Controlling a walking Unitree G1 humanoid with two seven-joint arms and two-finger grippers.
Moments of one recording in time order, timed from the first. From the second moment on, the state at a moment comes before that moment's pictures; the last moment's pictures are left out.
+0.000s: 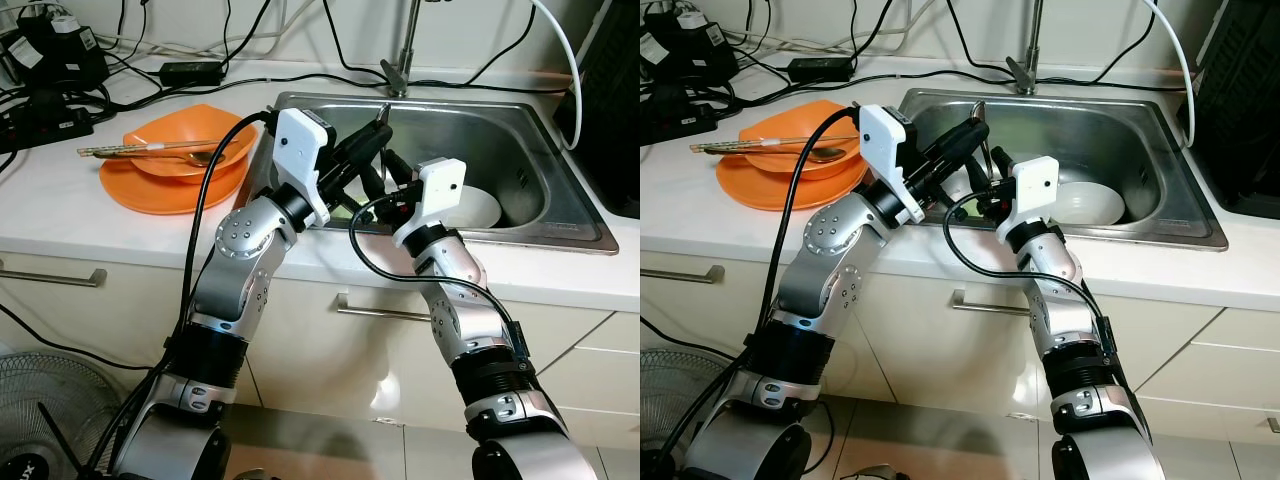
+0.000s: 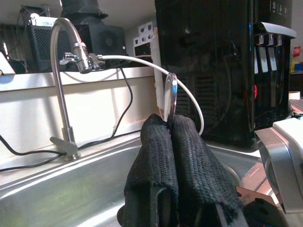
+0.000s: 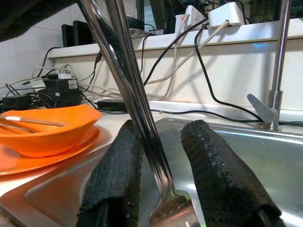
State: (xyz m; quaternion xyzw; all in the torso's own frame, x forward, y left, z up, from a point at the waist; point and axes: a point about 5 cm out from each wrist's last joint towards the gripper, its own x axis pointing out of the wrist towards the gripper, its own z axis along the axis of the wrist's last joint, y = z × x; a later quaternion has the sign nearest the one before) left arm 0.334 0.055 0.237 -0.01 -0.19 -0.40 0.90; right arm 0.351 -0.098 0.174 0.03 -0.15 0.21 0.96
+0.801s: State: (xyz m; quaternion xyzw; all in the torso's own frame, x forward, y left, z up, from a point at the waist) left arm 0.337 0.063 0.237 -0.03 -0.18 -0.36 0.91; right arm 0.352 -0.104 0.173 0.02 -0.15 0.19 0.97
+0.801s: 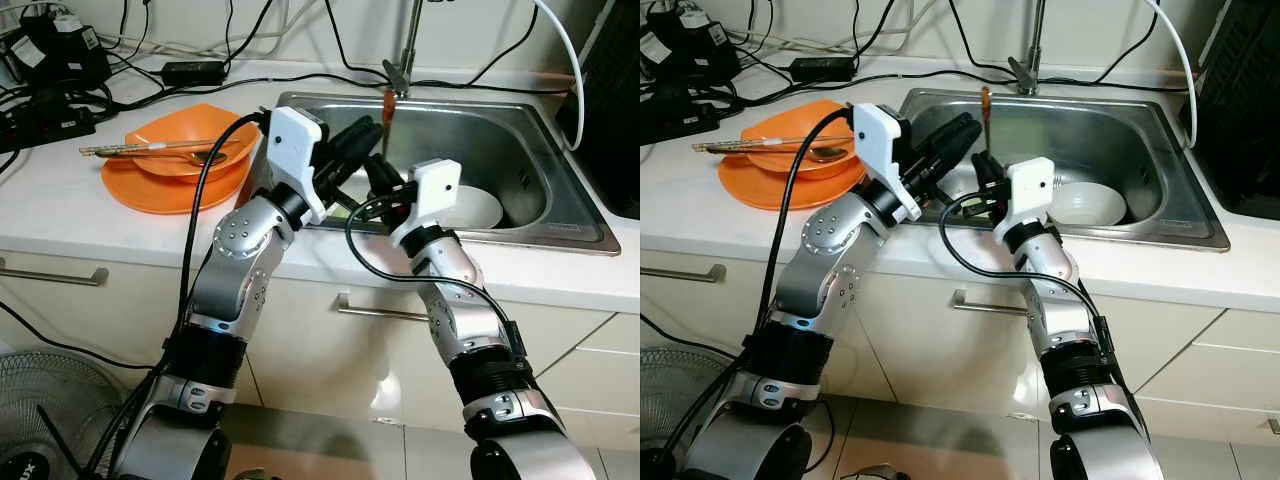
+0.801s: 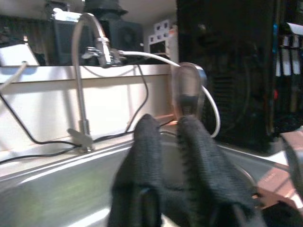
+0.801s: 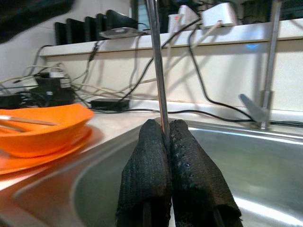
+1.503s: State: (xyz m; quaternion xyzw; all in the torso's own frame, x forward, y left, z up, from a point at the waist) left arm 0.339 0.080 0.222 -0.03 -0.15 -0.31 0.94; right arm 0.385 -0.123 0.207 -0.02 -0.16 0.14 0.98
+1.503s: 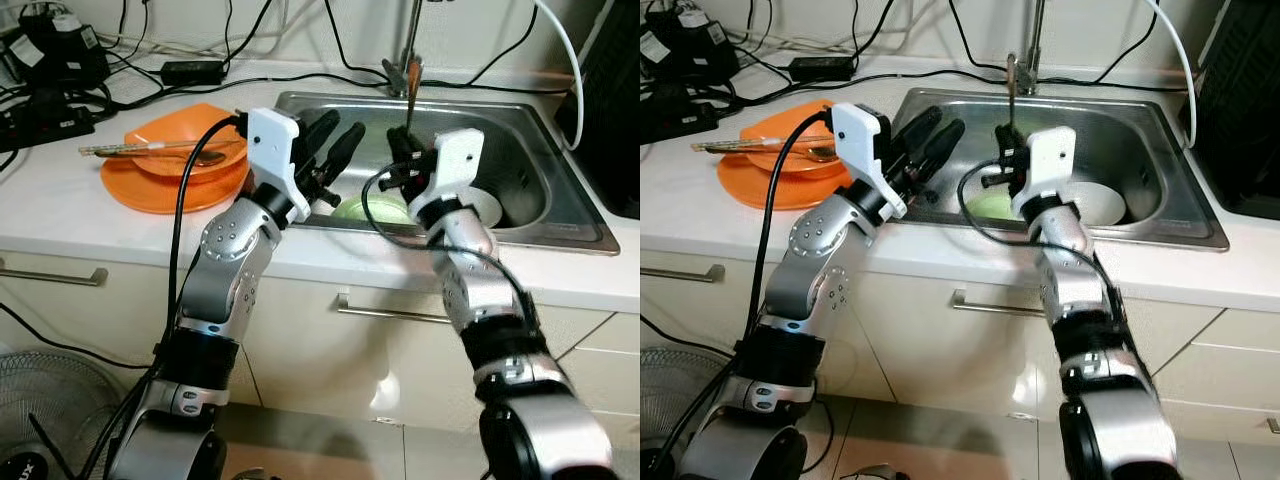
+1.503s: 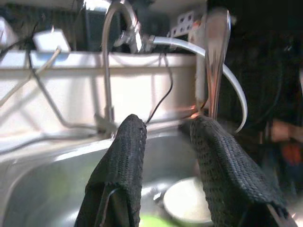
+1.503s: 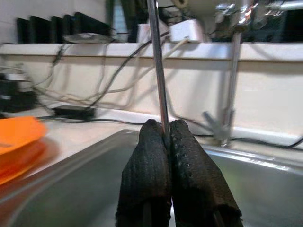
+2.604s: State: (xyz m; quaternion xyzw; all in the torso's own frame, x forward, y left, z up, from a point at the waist) left arm 0.314 0.089 0.162 0.01 0.02 -0.28 0.96; right arm 0.401 -0.118 0.167 -0.10 -0.01 0.13 0.99
